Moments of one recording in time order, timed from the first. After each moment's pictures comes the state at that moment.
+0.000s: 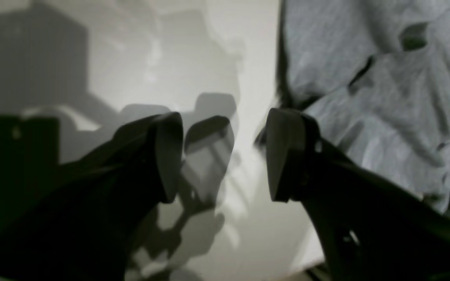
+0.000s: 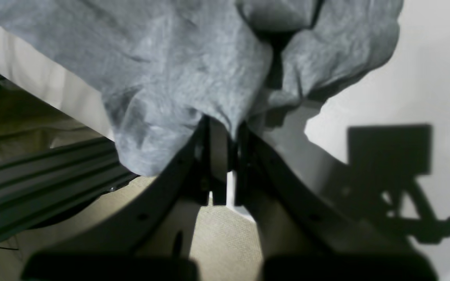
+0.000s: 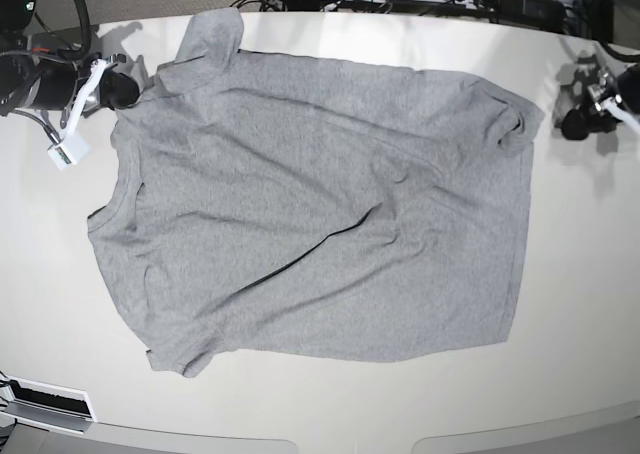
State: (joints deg) left arm 12.1 -32.8 -28.6 56.8 -57.4 -43.6 47.7; right arm -20.1 22.4 20.4 95.9 51.4 40.3 -75.4
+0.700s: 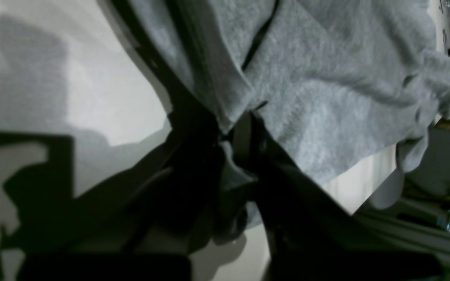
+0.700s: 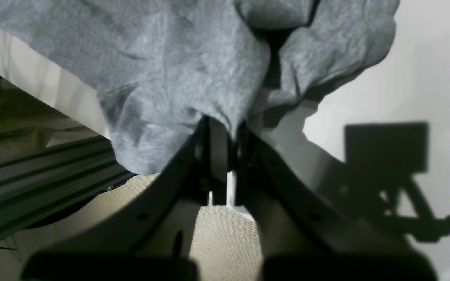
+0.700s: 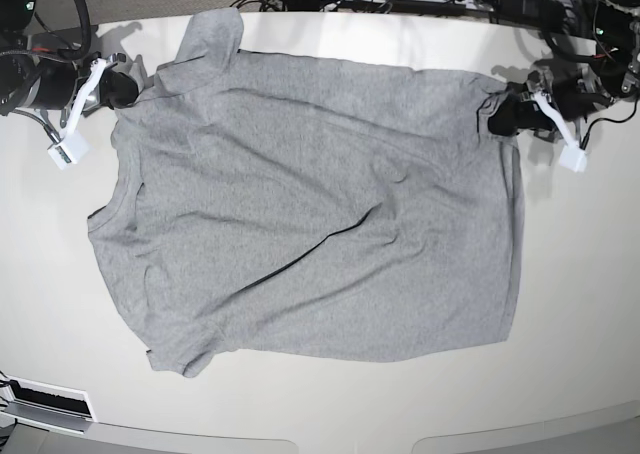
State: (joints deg) left arm 10.9 -30.1 -10.4 57.6 -55.9 -45.2 45.0; right arm -20.1 22.4 20.3 95.9 51.1 40.4 -75.4
